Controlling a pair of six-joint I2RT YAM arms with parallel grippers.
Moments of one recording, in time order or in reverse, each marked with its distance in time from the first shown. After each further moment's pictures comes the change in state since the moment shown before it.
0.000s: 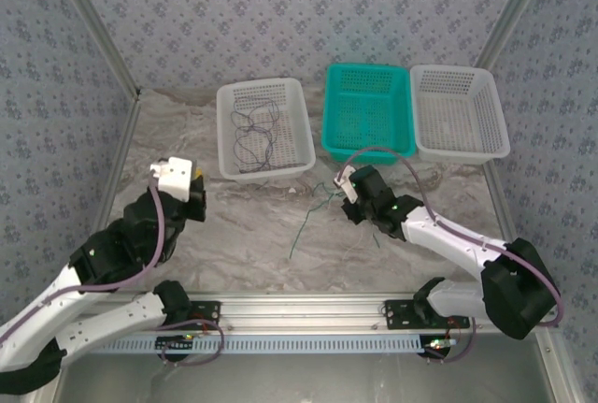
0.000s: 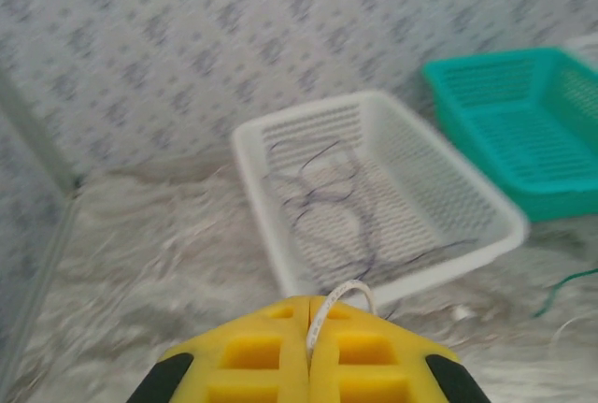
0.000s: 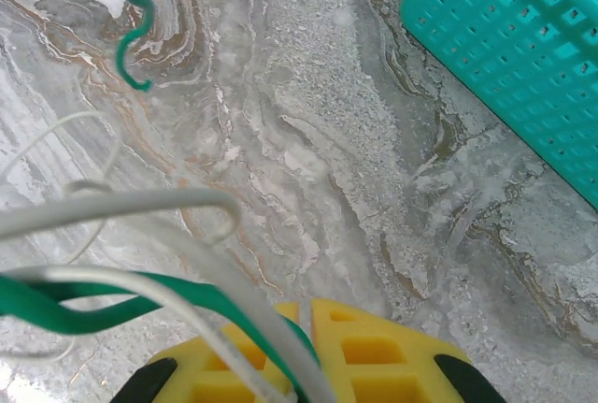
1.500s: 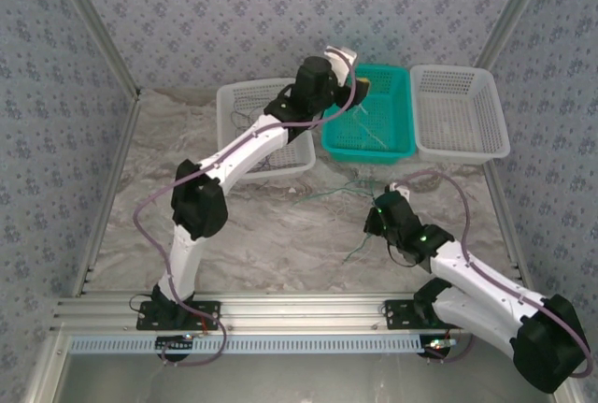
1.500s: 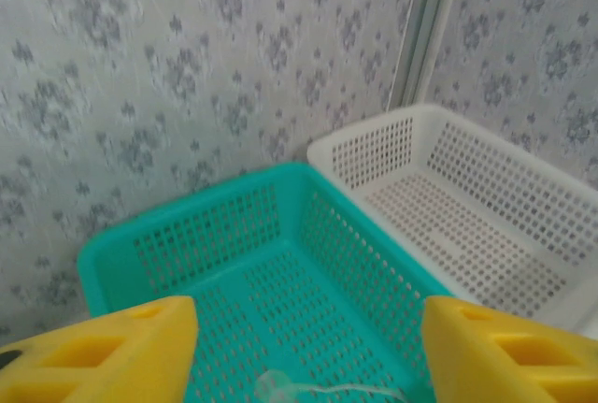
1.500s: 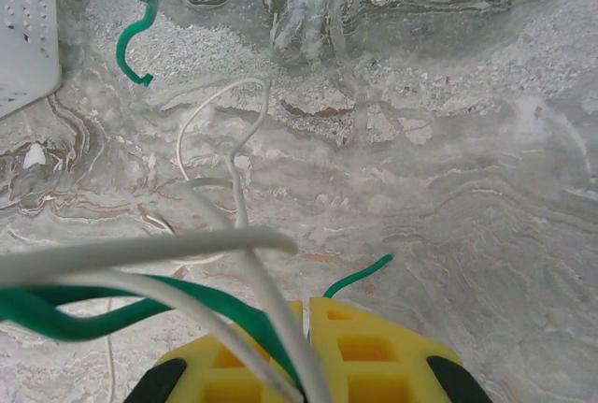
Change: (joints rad) left arm 0.220 1.524 1.075 0.557 0.716 0.079; right arm -0.030 -0.368 -0.240 -0.092 0.059 0.877
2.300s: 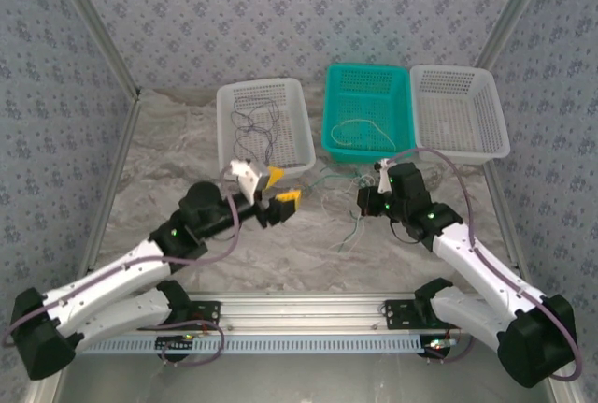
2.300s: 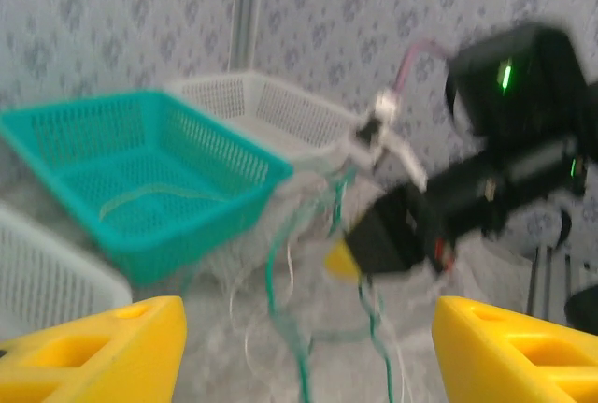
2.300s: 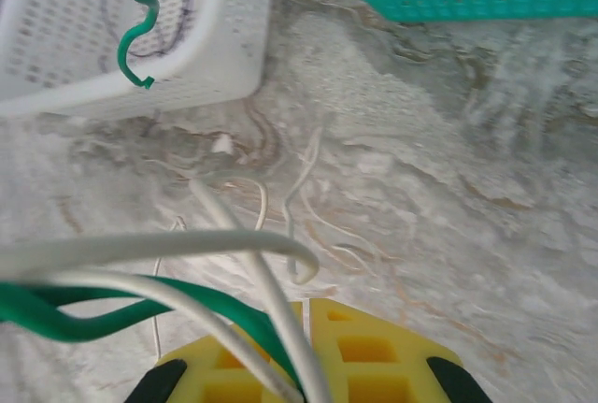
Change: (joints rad) left arm -0.140 -1.339 -1.534 0.338 0.138 -0.128; right arm -0.175 0.098 0.219 0.004 -0.439 -0.283
